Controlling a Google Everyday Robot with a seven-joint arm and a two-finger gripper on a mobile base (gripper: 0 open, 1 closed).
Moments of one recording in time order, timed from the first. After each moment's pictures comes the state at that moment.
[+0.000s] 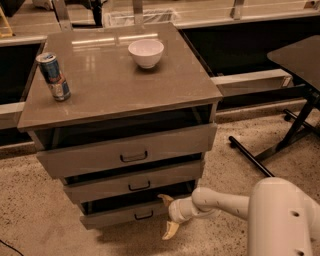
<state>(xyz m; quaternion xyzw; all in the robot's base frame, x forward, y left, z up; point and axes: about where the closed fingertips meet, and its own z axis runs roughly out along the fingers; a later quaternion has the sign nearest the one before) 0.523 -0.006 0.245 -0.71 0.58 0.22 0.33</state>
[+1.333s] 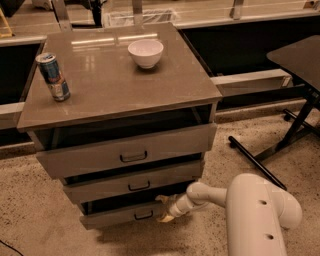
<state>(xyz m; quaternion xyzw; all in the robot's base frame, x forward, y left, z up) 0.562 -0.003 0.200 -0.71 0.60 0.22 0.30</state>
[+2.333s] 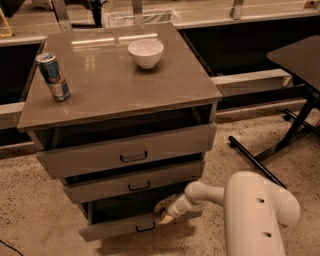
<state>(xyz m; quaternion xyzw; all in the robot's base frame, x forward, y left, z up) 0.566 0.000 0.205 -0.71 0.60 0.22 0.30</state>
